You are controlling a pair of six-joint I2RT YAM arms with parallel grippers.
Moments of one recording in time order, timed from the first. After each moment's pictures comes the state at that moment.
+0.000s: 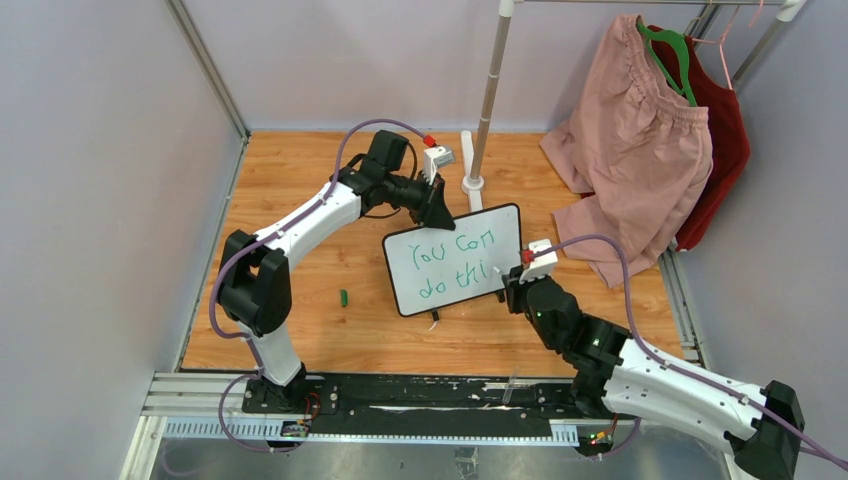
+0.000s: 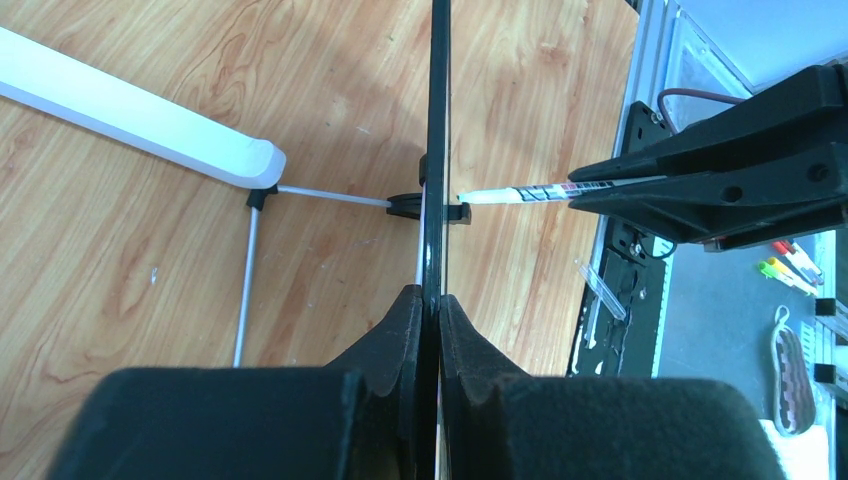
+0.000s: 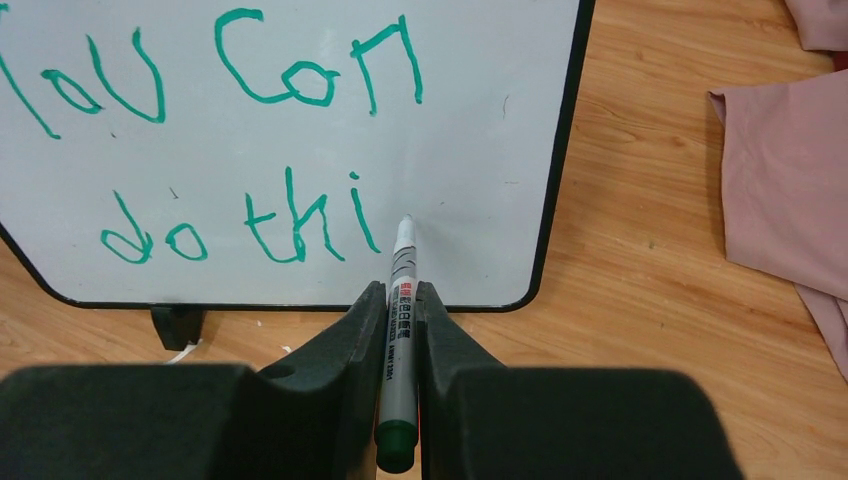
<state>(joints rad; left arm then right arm) -0.53 1.76 1.45 -0.40 0.86 0.02 1.00 0.63 0.40 -0.12 0.62 0.27</state>
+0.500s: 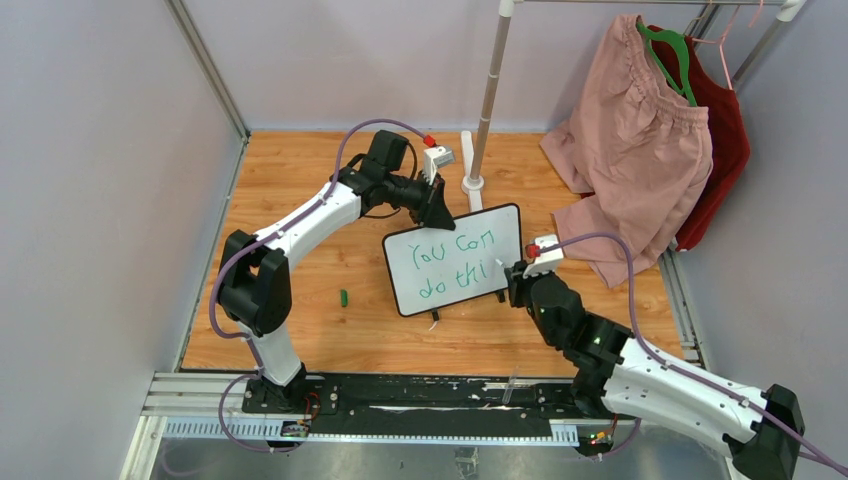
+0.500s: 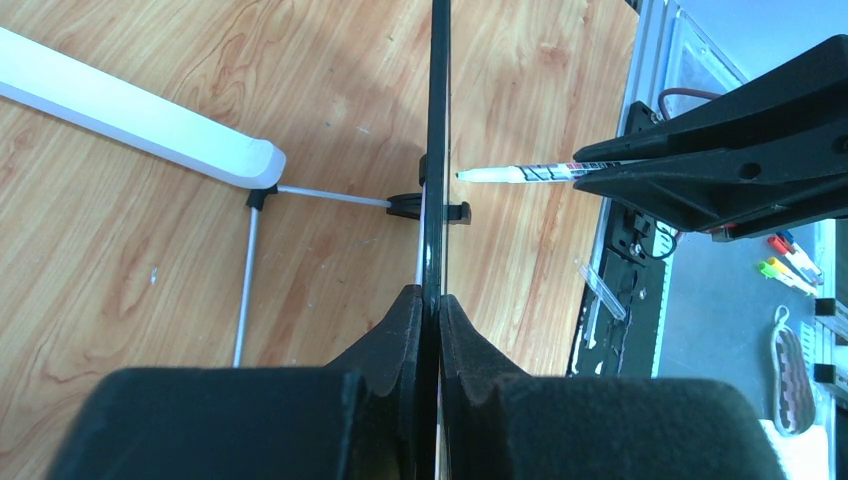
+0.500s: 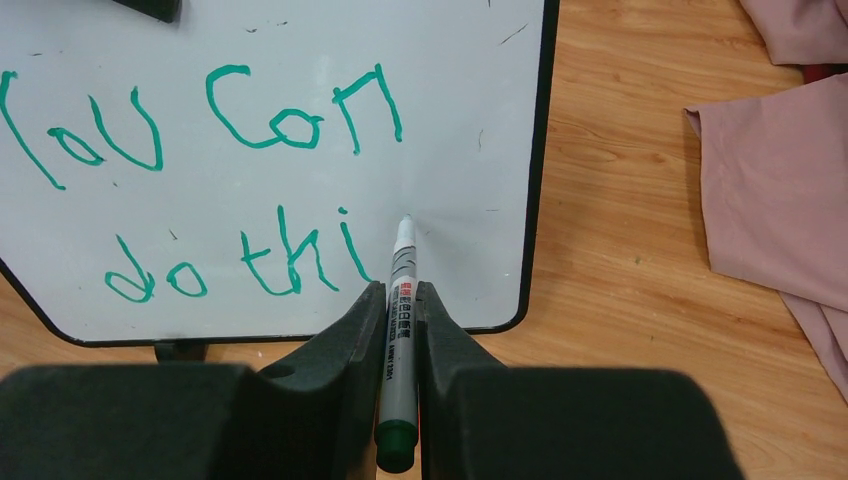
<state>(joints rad) -0.53 1.76 1.45 -0.40 0.86 0.02 0.96 0.64 0.42 -0.09 0.64 0.27</state>
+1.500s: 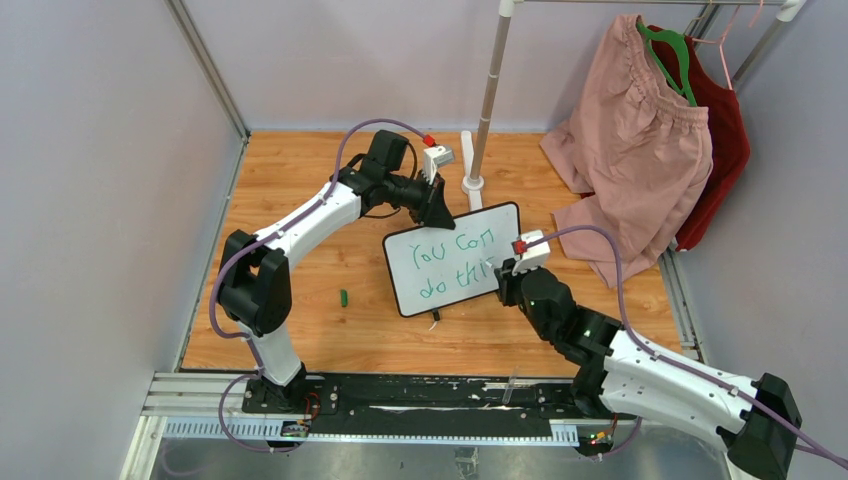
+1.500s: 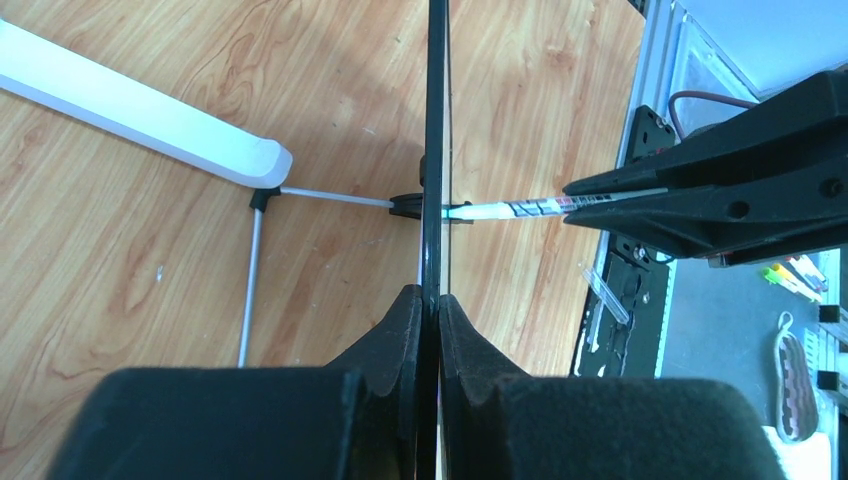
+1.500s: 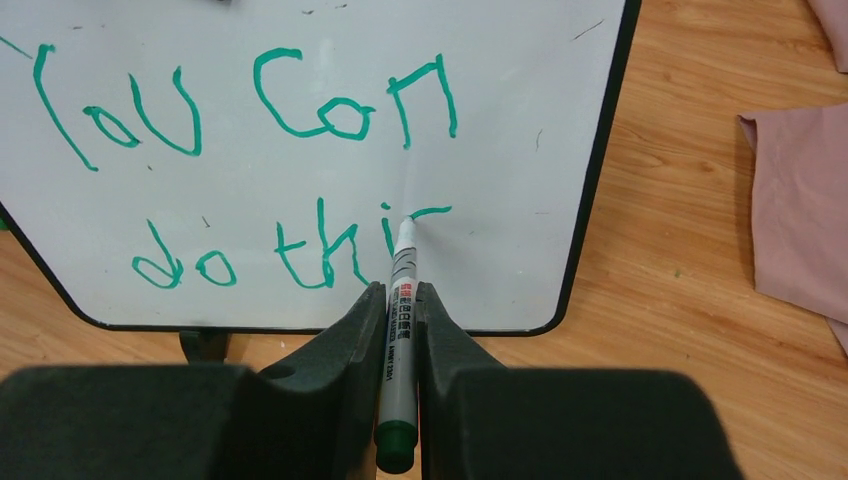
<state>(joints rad) -0.53 1.76 1.45 -0.40 0.85 0.01 0.95 0.74 0.45 -0.06 0.56 0.26</state>
